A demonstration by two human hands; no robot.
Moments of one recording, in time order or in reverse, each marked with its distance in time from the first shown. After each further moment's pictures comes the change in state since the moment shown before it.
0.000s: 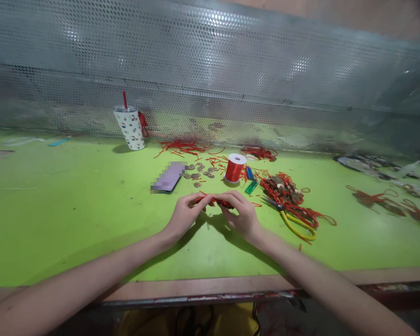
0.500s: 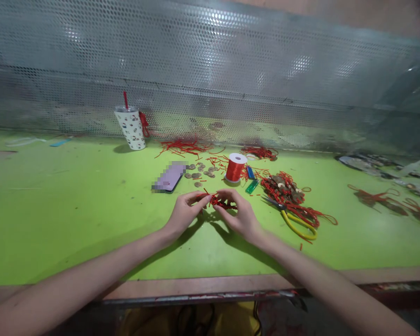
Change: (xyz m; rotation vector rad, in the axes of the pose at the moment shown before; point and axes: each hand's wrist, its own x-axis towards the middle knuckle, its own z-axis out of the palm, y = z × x) left_hand 0.002 0.001 -0.001 -0.060 0.021 -0.050; right_hand 0.001 -0.012 0.001 0.252 -0.030 0.285
